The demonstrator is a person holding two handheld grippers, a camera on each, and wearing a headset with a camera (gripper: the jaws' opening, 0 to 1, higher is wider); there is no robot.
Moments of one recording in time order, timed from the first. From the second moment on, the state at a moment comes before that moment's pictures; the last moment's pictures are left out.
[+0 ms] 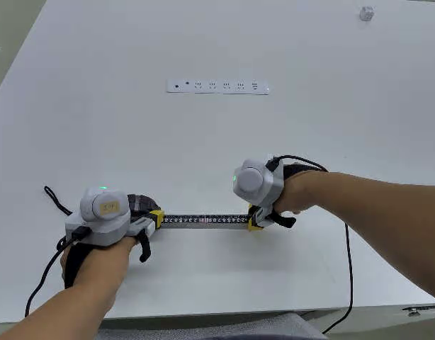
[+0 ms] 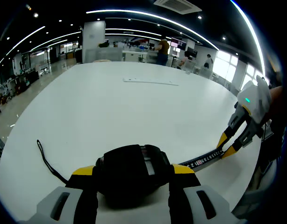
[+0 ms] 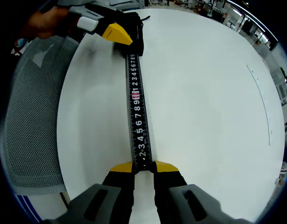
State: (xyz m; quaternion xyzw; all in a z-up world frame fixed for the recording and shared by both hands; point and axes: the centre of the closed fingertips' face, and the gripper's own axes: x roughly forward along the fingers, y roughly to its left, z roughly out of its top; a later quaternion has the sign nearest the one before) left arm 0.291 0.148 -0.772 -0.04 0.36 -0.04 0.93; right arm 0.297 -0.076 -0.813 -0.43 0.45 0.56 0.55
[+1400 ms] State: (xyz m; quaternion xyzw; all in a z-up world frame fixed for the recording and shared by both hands) left arm 0.293 0.148 -0.775 -0.04 0.36 -0.04 0.93; right arm 0.295 -0.061 -0.813 -0.42 0.44 0.57 0.55
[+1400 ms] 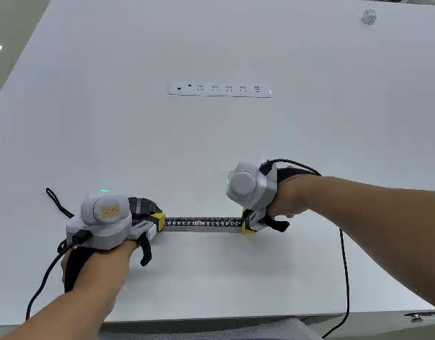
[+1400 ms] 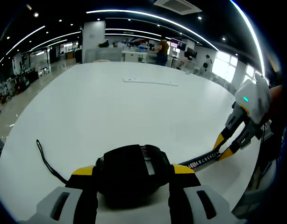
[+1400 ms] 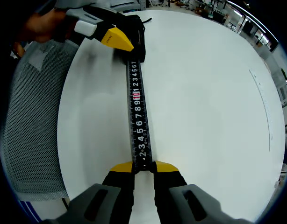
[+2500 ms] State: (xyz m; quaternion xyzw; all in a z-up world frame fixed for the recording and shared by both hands) left arm 0.293 0.148 -0.775 -0.05 0.36 -0.05 0.93; right arm 0.294 -0.048 -0.813 -0.41 0.44 0.57 0.56
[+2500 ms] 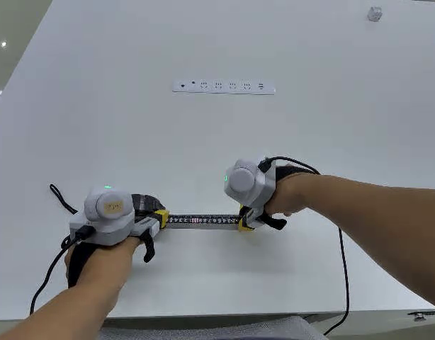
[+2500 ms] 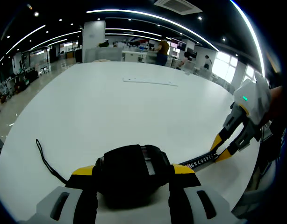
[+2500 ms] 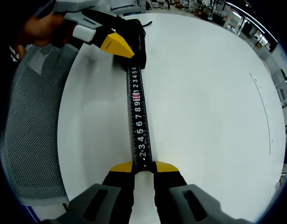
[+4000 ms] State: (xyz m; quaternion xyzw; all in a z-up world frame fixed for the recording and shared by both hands) left arm 0.292 0.147 -0.773 -0.05 0.36 -0.05 0.93; right arm 0.291 -0.027 -0.813 -0.41 0.43 0.58 0.56
